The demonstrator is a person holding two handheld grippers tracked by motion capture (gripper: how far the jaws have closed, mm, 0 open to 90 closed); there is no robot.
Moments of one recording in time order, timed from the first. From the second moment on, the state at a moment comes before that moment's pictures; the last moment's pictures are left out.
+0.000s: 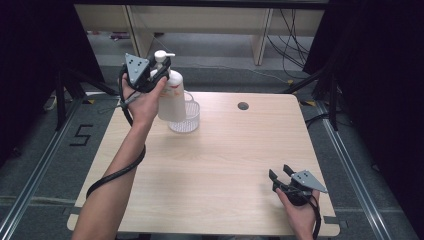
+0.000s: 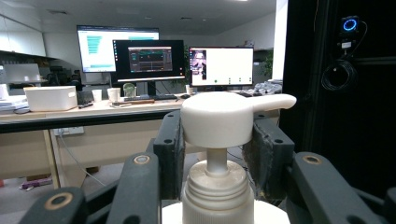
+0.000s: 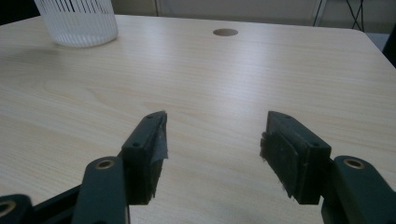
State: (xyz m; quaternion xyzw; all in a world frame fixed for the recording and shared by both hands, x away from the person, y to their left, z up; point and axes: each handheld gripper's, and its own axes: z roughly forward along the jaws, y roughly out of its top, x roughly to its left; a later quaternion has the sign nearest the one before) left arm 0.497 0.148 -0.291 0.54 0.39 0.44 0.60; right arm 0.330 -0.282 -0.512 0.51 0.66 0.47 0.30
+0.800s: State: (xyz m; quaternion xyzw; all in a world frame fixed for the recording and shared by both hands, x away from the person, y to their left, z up) left arm 0.520 0.140 -0.284 0.54 0.40 0.44 0.60; right arm 0.332 -0.285 -0.513 0.49 0.67 0.47 0.31
